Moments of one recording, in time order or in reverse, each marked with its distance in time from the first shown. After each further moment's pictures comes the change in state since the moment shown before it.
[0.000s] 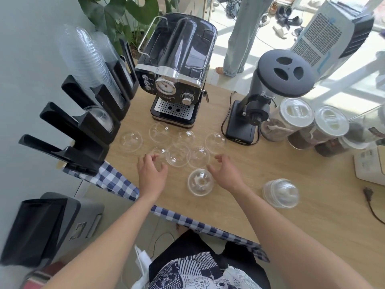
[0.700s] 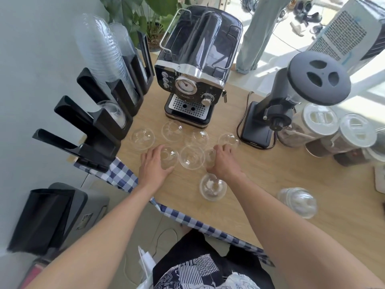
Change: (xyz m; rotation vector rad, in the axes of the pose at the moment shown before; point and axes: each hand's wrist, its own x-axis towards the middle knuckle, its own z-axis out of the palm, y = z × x) left_hand 0.046 -0.029 -0.026 0.294 -0.193 0.119; right_hand 0.045 -0.057 0.030 -0.524 -0.070 -0.118
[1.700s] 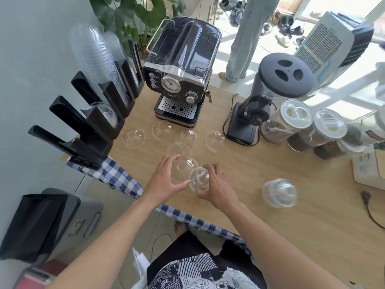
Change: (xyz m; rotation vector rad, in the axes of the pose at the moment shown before) left_hand -0.076 0.047 0.014 -0.224 -0.144 0.289; right_hand -0.107 0.033 0.036 0.145 0.085 -0.147
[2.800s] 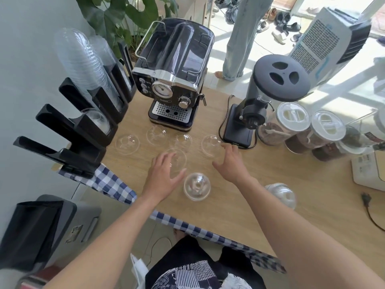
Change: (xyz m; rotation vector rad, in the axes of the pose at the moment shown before) left_hand 0.042 0.011 0.008 0.206 0.084 -0.067; right_hand 0.078 0.047 -0.061 0.158 0.057 0.190
